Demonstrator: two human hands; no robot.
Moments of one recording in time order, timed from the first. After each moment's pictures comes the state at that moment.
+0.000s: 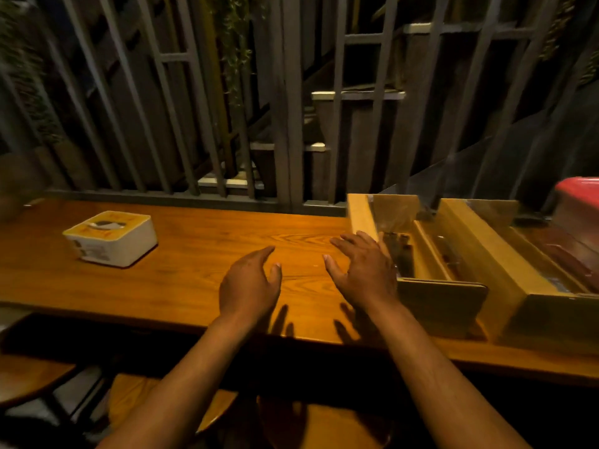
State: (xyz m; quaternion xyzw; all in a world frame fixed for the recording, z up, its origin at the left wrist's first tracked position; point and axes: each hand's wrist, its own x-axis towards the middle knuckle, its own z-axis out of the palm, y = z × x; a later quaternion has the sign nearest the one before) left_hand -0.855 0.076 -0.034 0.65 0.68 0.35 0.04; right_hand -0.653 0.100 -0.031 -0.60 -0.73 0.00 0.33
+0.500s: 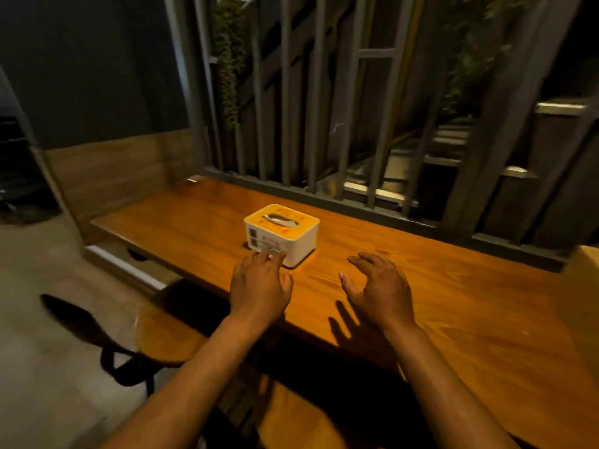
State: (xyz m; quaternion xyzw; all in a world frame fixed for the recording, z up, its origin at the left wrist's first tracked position) left_hand -1.208 0.101 -0.063 0.58 0.76 0.26 -0.10; right_hand -1.005 0.173 -0.060 -0.52 -0.81 0.05 0.27
